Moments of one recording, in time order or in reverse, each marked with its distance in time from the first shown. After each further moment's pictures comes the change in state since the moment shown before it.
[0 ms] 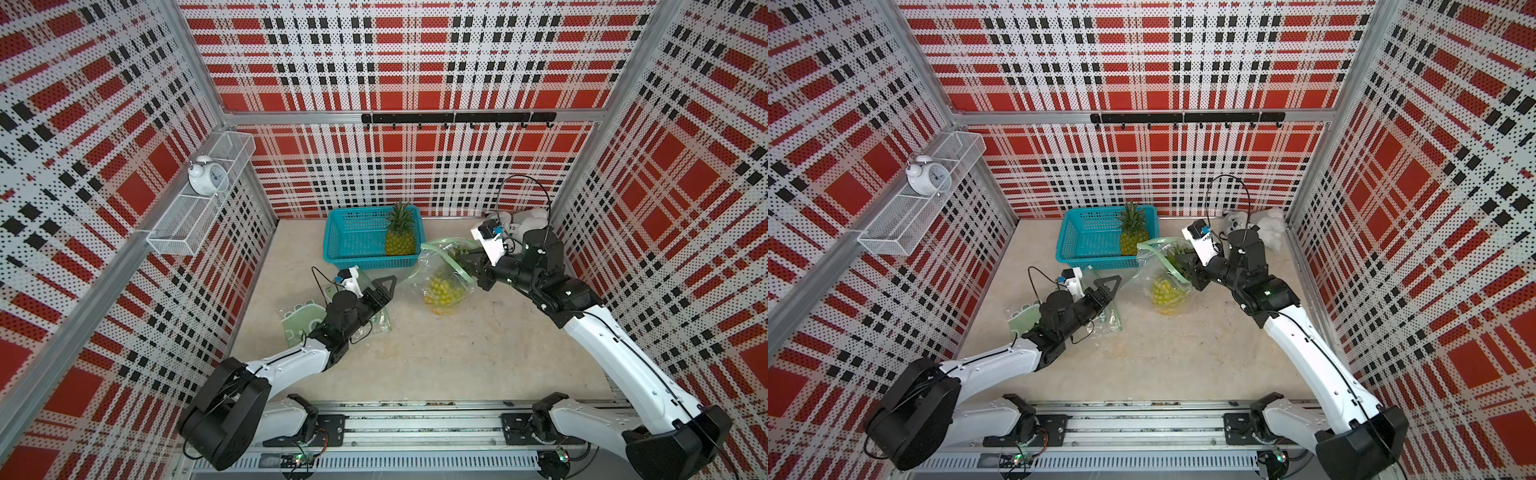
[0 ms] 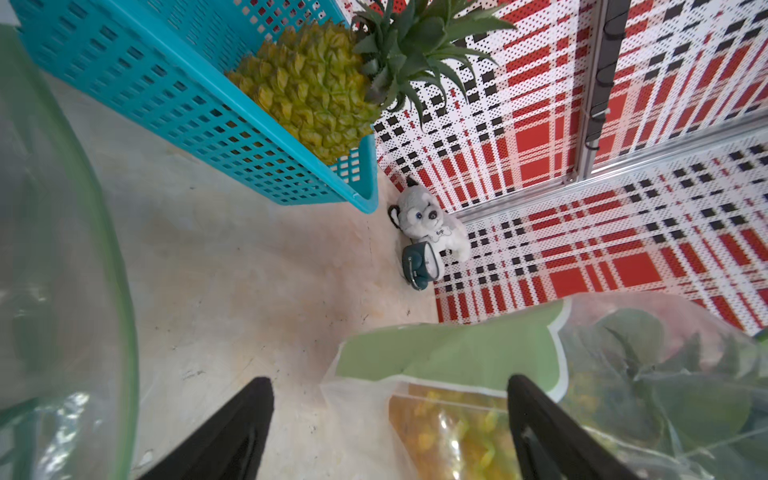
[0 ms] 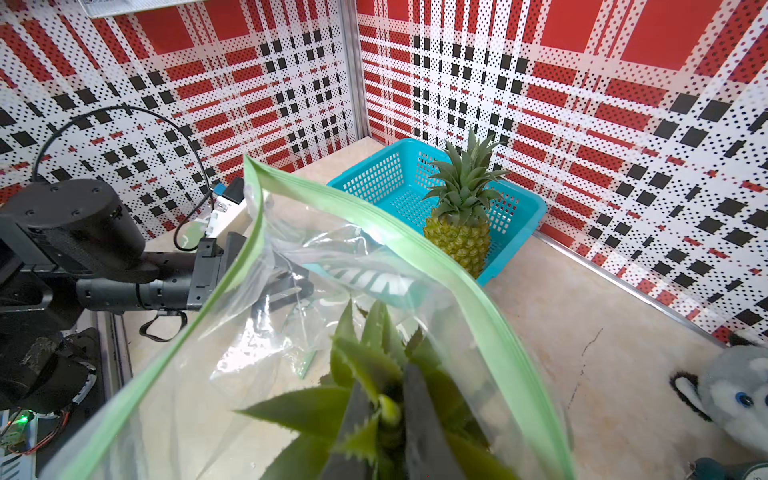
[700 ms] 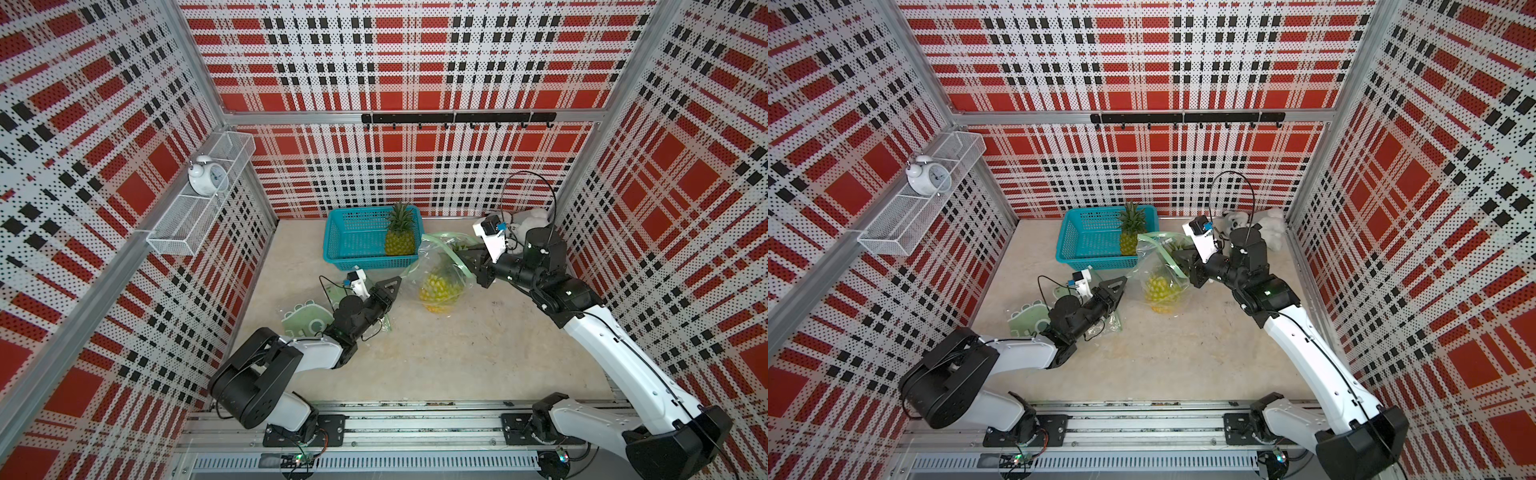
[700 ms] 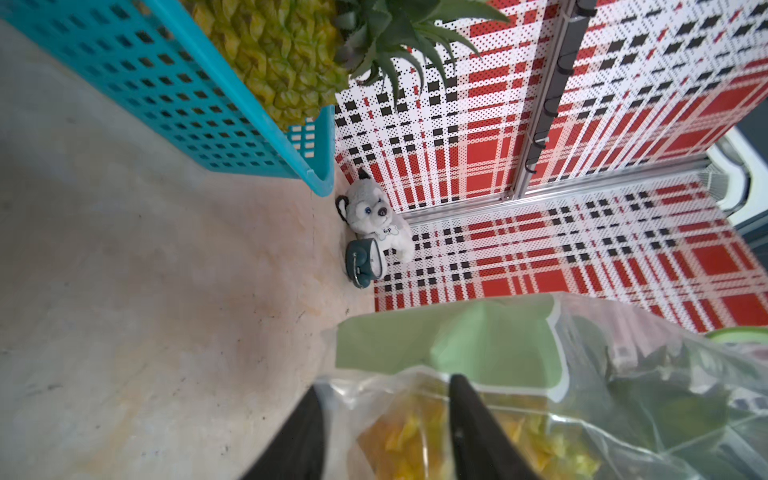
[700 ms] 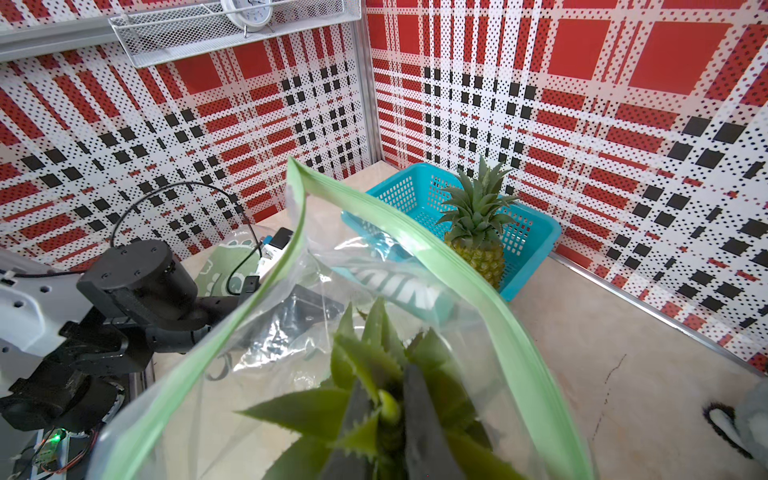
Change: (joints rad) left arm -0.036 0.228 -0.019 0.367 0.024 -0.180; right arm 0.000 0.000 0.003 0.061 -0.046 0.057
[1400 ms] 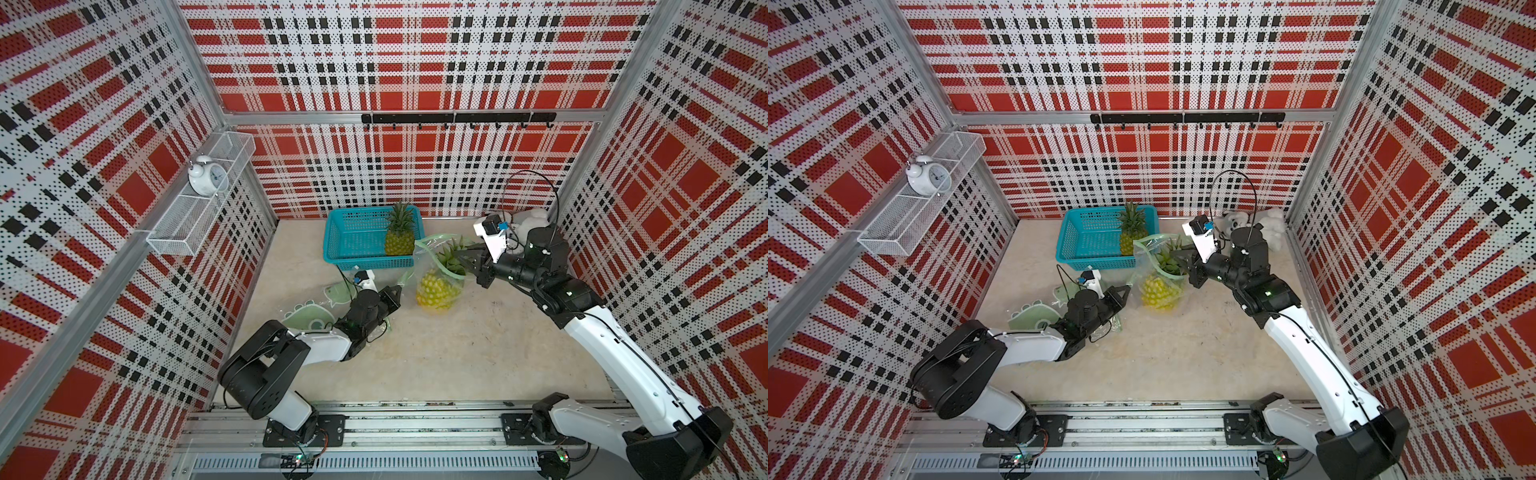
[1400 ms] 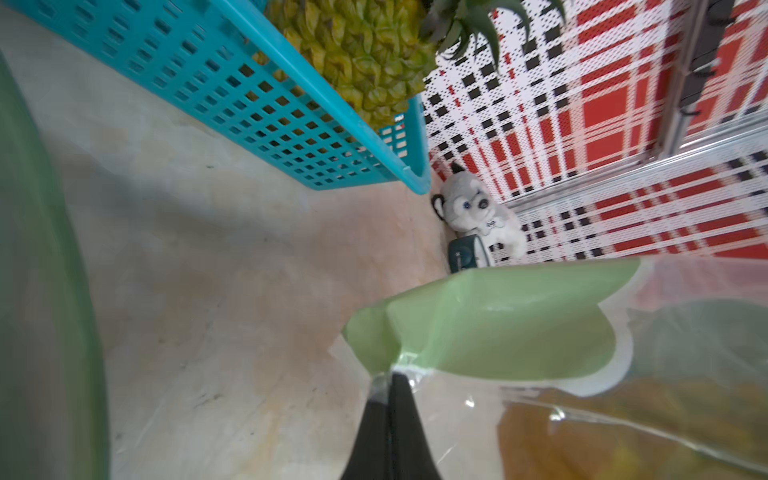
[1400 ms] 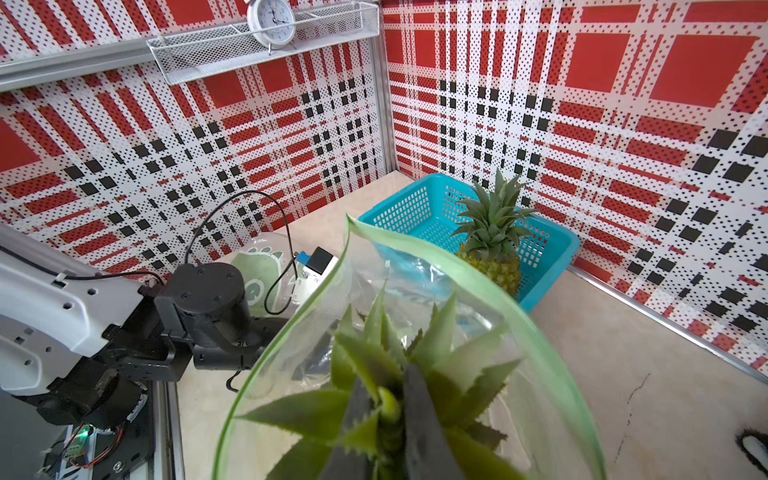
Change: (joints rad) left arm -0.066 0.040 0.131 -0.364 -0.197 0.290; right arm 0.000 -0.009 -0.001 0.033 -0.053 0.021
